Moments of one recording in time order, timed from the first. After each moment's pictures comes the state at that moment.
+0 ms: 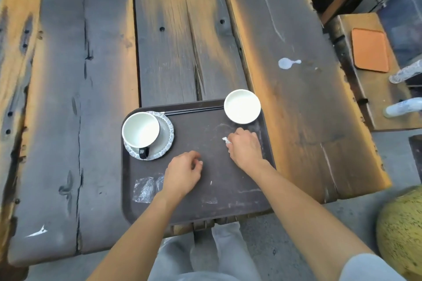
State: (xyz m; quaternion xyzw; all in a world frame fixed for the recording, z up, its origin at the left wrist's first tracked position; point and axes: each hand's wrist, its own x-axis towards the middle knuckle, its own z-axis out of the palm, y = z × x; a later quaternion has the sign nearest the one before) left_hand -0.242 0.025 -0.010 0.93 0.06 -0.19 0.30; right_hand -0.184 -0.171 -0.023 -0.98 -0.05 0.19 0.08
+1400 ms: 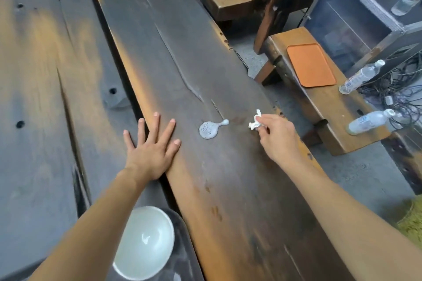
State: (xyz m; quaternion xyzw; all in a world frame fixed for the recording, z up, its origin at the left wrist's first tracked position) left_hand 0.102 -0.181 -0.089 0.98 -0.14 -0.17 0.05; right_hand 0.033 -0.490 -0.065 -0.96 0.16 -0.09 0.21
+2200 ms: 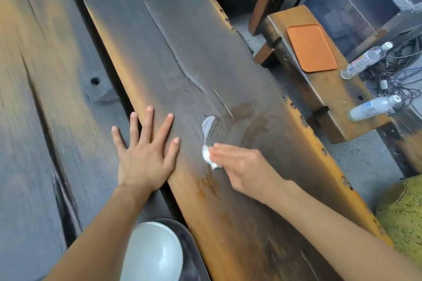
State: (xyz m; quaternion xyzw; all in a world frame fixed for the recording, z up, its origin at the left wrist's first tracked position) left_hand 0.100 -0.178 -0.098 0.98 -0.15 -0.08 0.06; right_hand 0.007 -0.405 -0.068 -0.94 -0.17 -0.03 0.29
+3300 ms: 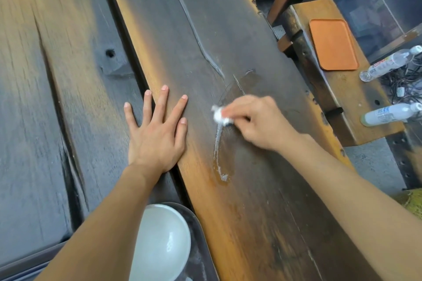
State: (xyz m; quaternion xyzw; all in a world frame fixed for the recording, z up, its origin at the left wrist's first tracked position) left_hand 0.101 -0.178 -0.101 0.98 -0.15 -0.06 0.08; right_hand 0.084 -0.418 -0.054 -0.95 -0.12 0.01 0.28
